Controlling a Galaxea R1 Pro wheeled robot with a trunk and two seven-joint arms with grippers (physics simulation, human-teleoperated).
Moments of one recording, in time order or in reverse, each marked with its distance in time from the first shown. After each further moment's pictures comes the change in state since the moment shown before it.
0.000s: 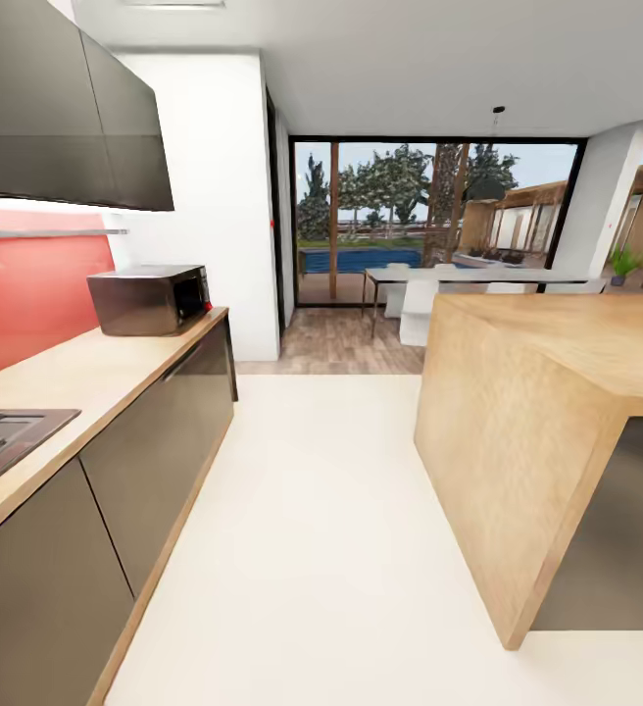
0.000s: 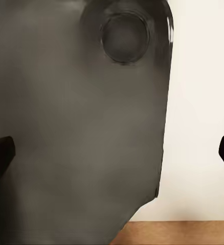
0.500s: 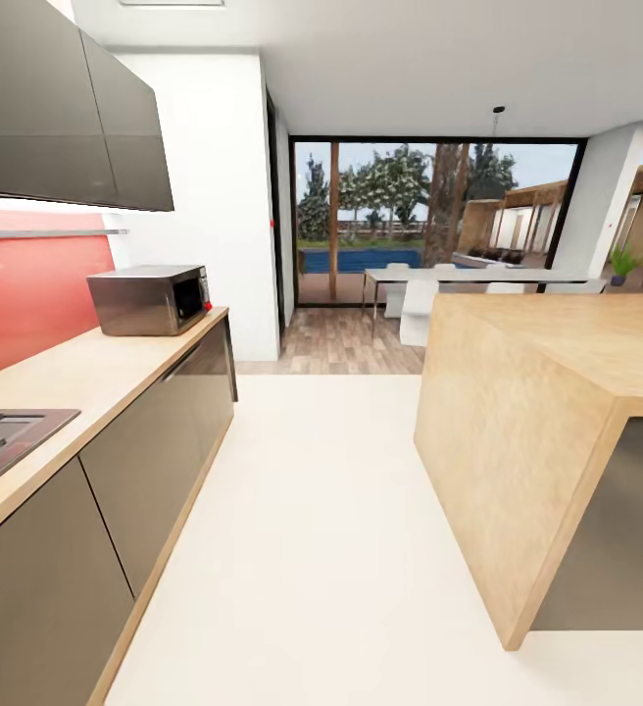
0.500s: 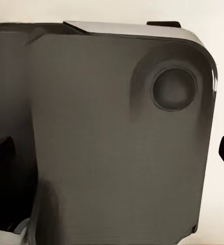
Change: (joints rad) left arm 0.005 0.000 0.001 -0.014 0.000 -0.057 -0.001; right arm -0.006 0.059 -0.003 -0.075 0.000 0.003 -0.001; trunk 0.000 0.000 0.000
